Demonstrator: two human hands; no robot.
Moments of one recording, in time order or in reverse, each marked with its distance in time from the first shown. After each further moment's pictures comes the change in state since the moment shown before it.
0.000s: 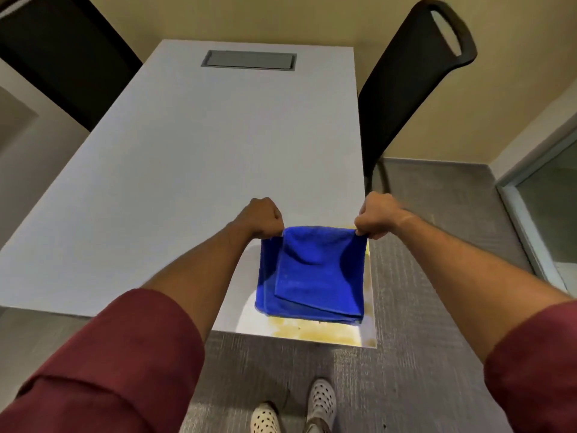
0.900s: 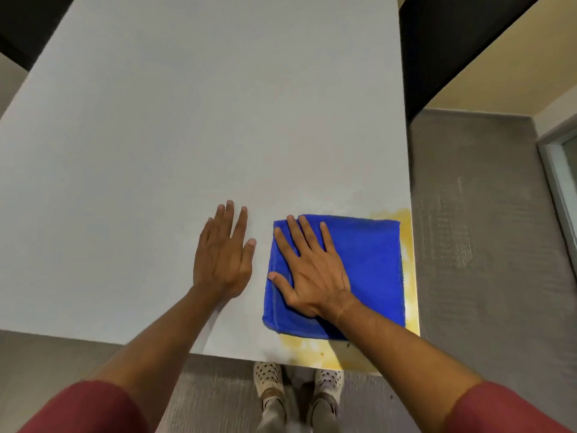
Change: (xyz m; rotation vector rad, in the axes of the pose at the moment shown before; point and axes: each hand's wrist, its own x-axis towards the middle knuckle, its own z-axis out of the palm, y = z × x) left_hand 0.016 -0.155 0.105 0.327 0.403 0.065; right_hand 0.032 -0.051 0.218 -0.393 0.235 -0.596
